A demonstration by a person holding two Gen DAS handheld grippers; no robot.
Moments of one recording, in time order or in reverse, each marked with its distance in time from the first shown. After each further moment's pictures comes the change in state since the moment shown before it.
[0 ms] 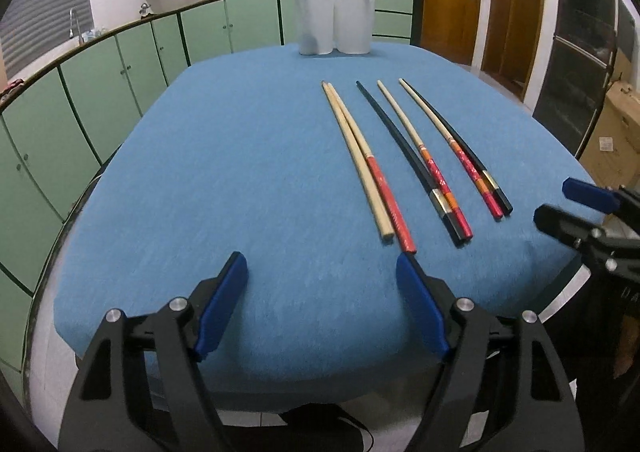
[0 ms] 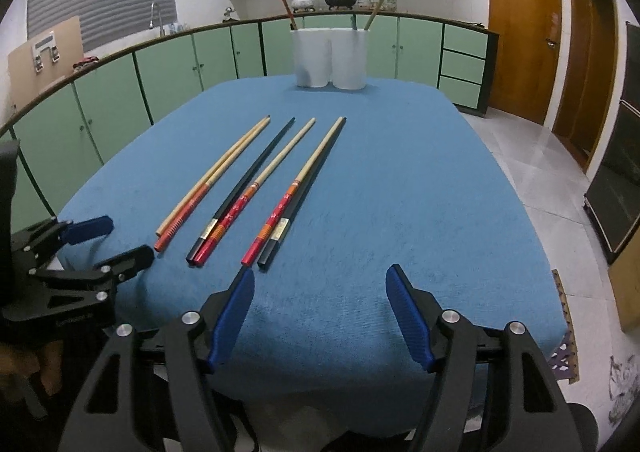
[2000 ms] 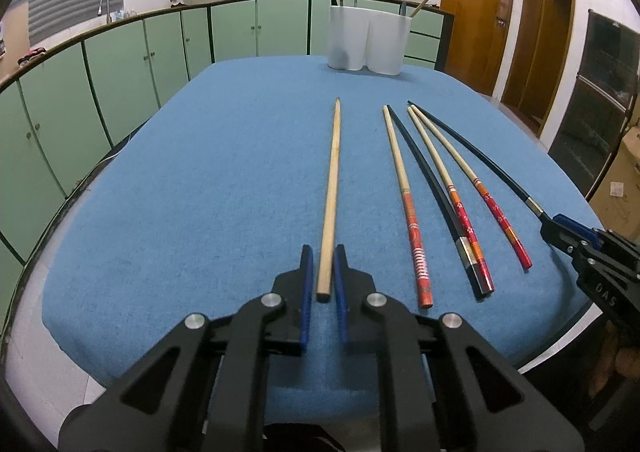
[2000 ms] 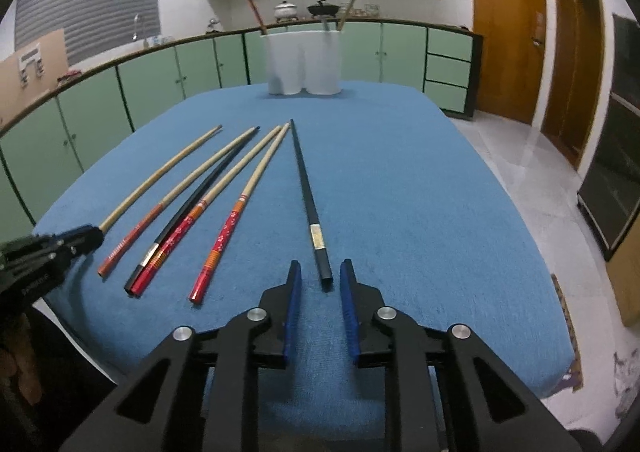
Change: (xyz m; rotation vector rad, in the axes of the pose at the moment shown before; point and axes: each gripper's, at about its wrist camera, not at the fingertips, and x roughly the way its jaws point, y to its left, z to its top) left arm 0.015 0.009 0.010 -0.132 -0.044 0.025; right arm 0.032 -0.026 0.009 0.025 -0.058 -0.045
